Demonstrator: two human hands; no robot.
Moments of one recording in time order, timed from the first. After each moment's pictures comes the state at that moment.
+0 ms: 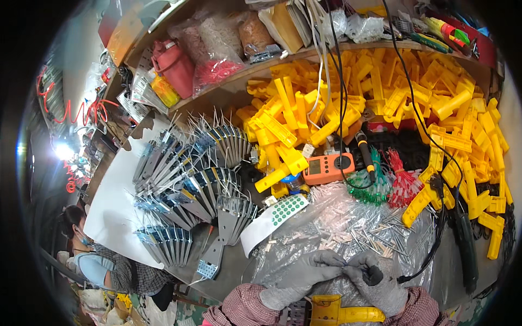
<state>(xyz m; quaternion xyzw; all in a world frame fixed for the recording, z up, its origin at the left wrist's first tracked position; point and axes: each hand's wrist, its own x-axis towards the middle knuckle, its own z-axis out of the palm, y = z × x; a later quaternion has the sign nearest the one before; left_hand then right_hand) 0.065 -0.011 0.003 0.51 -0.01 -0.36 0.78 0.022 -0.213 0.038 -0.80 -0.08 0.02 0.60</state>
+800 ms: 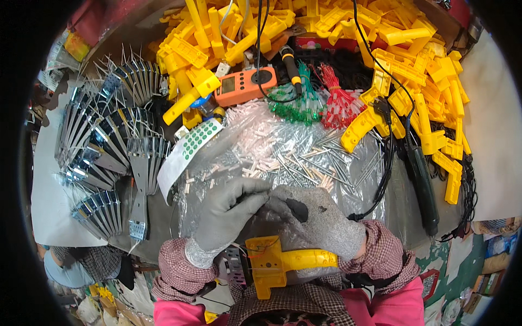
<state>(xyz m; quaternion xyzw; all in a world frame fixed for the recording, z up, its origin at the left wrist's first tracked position) 0.070 -0.017 0.039 0.73 -0.13 -0.17 0.65 0.037 -0.216 0.020 -0.69 -0.07 0.22 0.69</state>
